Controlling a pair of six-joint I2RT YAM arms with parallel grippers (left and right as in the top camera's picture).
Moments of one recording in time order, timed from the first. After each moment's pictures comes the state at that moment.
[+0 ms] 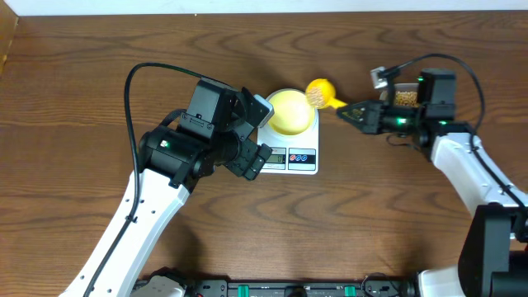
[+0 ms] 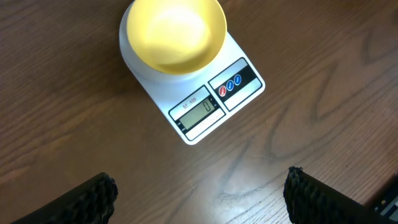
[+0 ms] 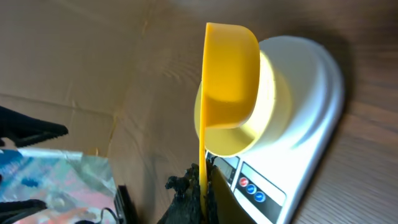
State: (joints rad) left arm -0.43 1.31 1.29 -1.01 0.21 0.20; right arm 0.04 1.62 0.97 -0.15 -1.03 0.29
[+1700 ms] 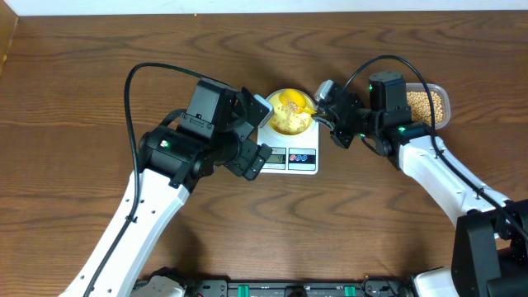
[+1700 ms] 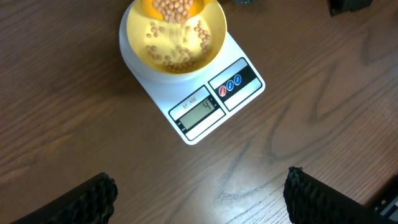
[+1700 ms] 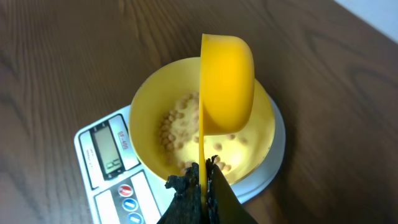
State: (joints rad) left arm -0.43 1.31 1.29 -1.01 0.21 0.20; right arm 0.26 1.62 0.97 -0.10 -0.63 -0.57
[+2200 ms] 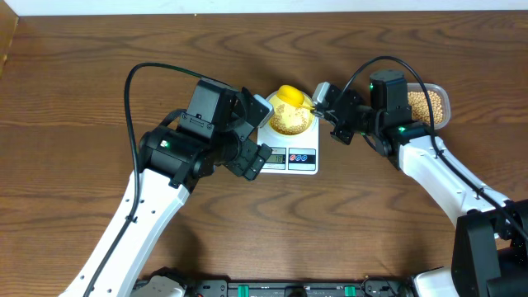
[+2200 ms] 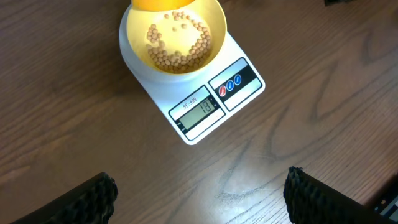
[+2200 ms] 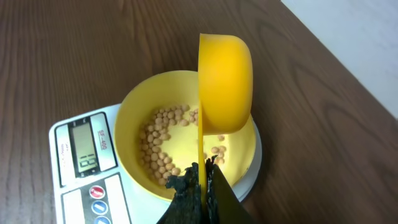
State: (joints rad) left arm -0.43 1.31 1.29 -1.01 0.21 0.20; right arm 0.26 1.62 0.97 -0.05 -0.63 -0.72
